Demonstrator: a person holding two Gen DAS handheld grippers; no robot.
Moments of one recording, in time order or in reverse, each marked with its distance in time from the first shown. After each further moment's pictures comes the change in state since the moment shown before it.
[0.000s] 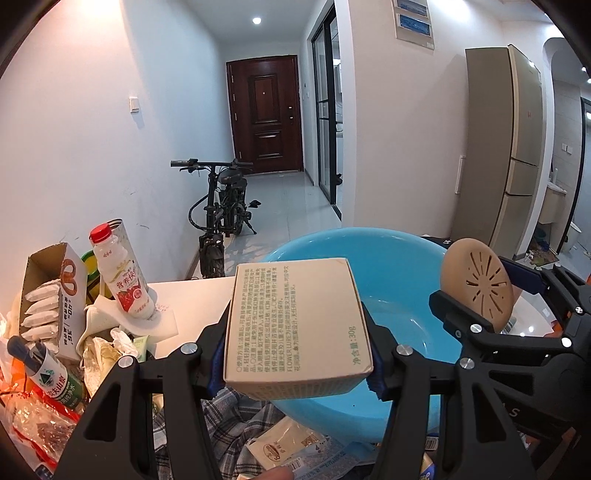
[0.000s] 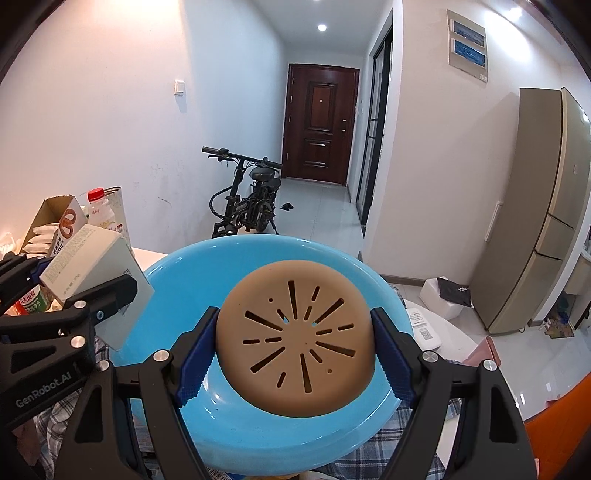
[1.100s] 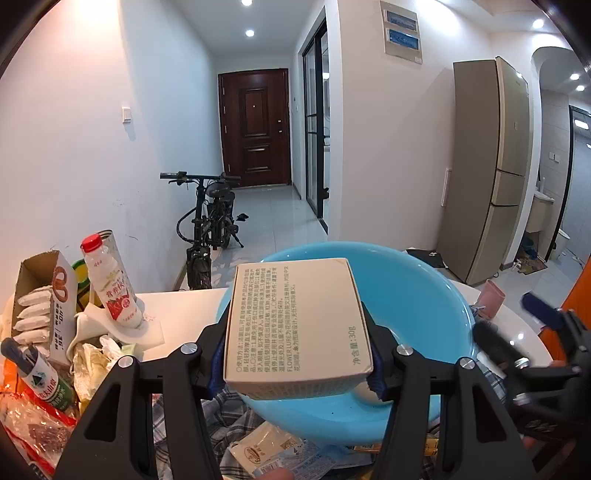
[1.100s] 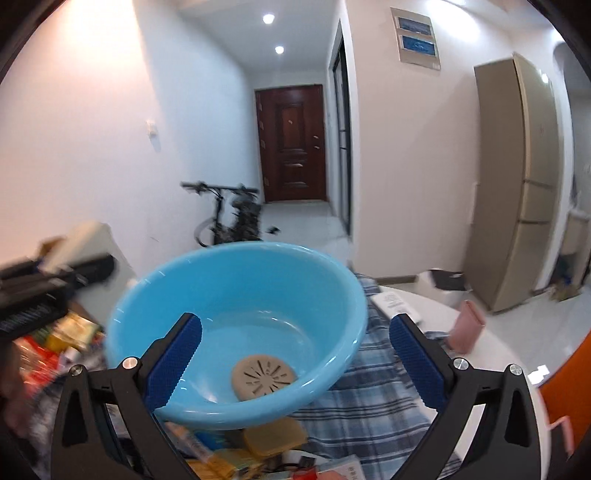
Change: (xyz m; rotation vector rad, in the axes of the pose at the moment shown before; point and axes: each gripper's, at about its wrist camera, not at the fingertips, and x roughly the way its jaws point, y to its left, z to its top) left arm -0.008 -0.005 -0.001 -0.005 -0.053 -0.052; right arm -0.049 -0.053 -0.047 0.198 -0.144 -0.002
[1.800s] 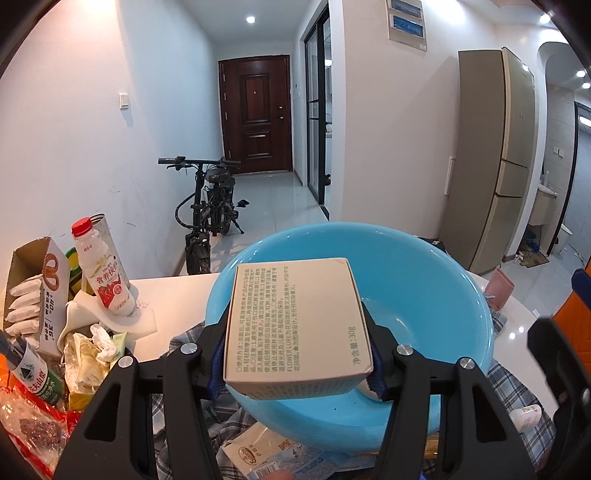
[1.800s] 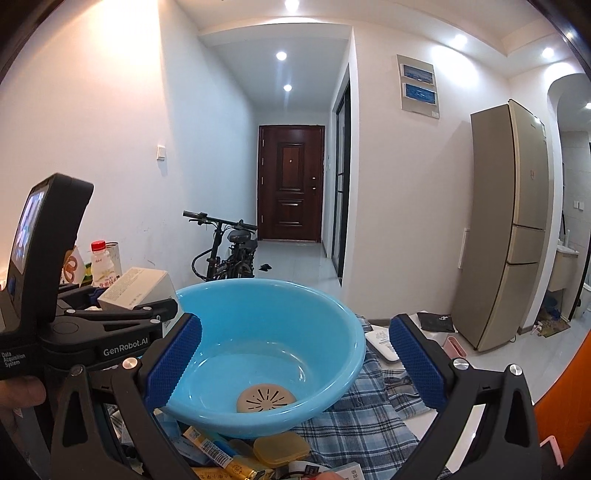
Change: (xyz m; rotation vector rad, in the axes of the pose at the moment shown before) left arm 0.018 -0.004 -0.009 -0.003 0.052 -0.004; right arm -0.034 0.042 0.004 -0.102 -0.142 -0.070
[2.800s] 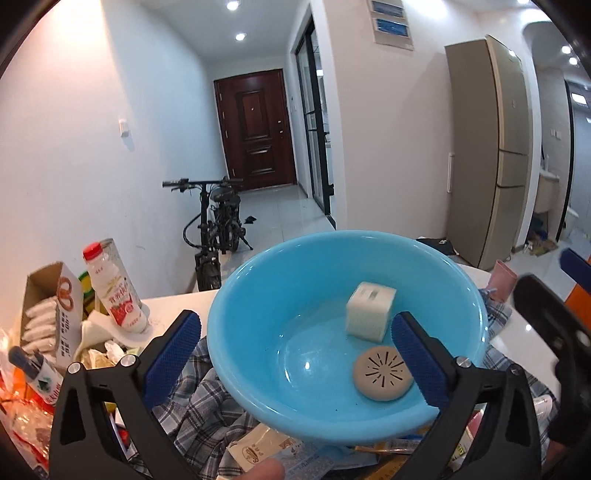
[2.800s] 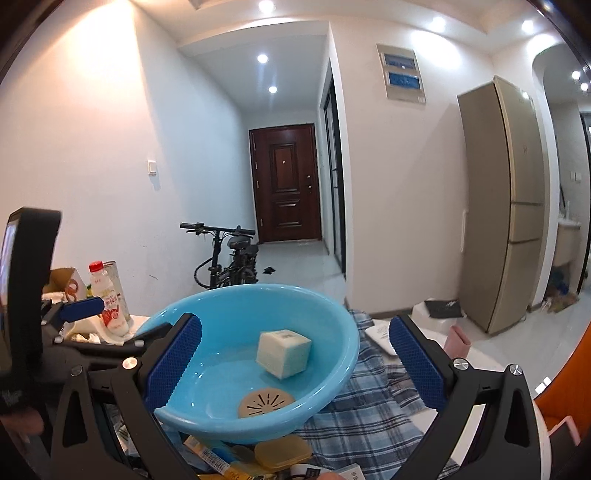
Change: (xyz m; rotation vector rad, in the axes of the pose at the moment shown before) left arm -0.017 -0.026 -0.006 0.096 -0.062 0.073; right arm 0.009 -0.031 -0.001 0.099 0.017 0.022
